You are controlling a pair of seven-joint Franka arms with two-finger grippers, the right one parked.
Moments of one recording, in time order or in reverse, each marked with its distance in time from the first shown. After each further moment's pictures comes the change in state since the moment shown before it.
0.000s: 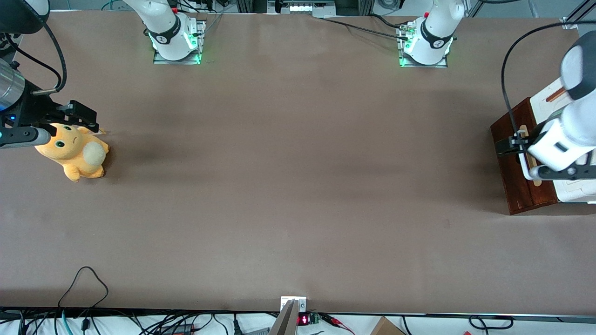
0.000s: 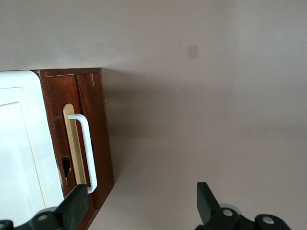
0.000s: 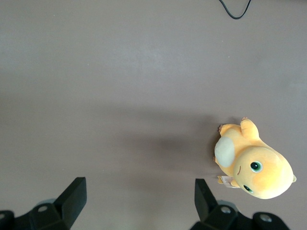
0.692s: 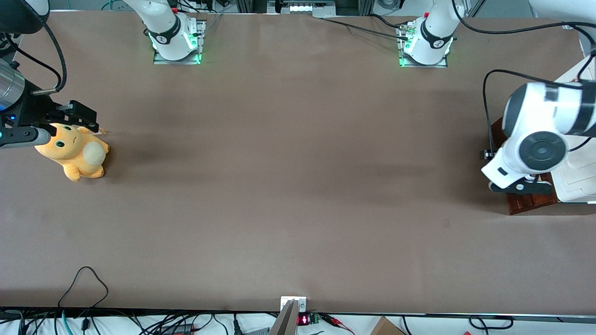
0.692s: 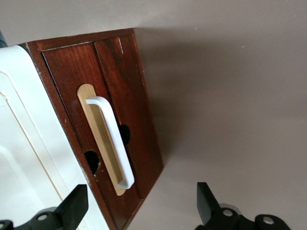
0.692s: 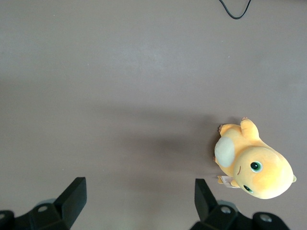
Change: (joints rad) arm -0.052 0.111 -0.005 -0.115 0.320 -0.023 -0.070
